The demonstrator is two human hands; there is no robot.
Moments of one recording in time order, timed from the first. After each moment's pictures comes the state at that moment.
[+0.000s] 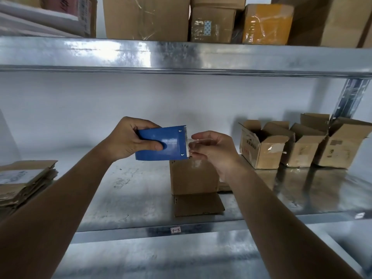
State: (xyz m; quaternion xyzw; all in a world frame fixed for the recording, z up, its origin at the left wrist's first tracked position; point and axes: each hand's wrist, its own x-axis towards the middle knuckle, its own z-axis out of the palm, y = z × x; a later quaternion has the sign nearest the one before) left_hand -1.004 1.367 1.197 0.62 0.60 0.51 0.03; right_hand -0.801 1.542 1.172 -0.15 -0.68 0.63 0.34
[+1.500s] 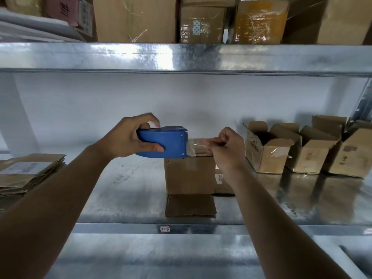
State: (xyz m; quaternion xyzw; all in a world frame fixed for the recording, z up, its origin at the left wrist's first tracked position) left_hand -0.979 1.375 1.206 0.61 0.69 0.38 -0.10; right_hand -0.790 1.589 1.160 -0.18 -0.71 0.49 0.47
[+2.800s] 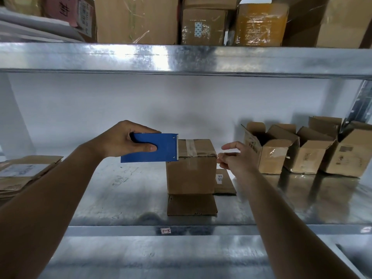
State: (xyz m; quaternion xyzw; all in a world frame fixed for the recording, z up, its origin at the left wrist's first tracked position) left_hand -1.001 1.362 1.205 0.58 0.72 0.38 0.02; right_hand -0.780 1.634 1.133 -0.30 -0.69 0.54 0.37
